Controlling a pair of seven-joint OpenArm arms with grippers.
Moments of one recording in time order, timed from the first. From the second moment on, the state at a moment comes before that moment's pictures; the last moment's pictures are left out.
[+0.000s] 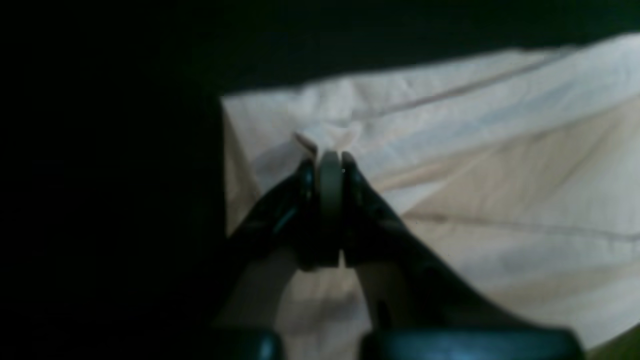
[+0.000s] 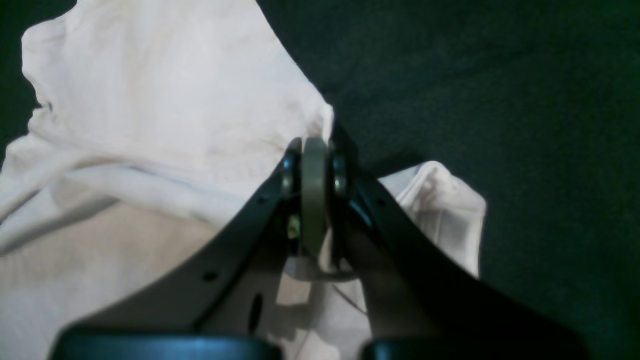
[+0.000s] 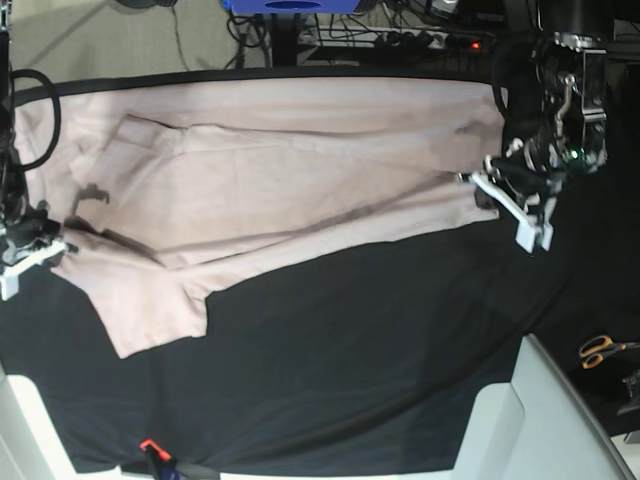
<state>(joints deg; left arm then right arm) 12.0 -23.0 -6.5 85.8 -32.1 -8.3 44.5 4.1 29.4 -0.8 60.5 41.9 3.7 -26.3</state>
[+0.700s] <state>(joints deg) 13.6 -21.3 -6.4 85.9 -31.9 -8.1 44.3 4.2 30.7 -0.2 76.7 41.8 2.1 -34.3</state>
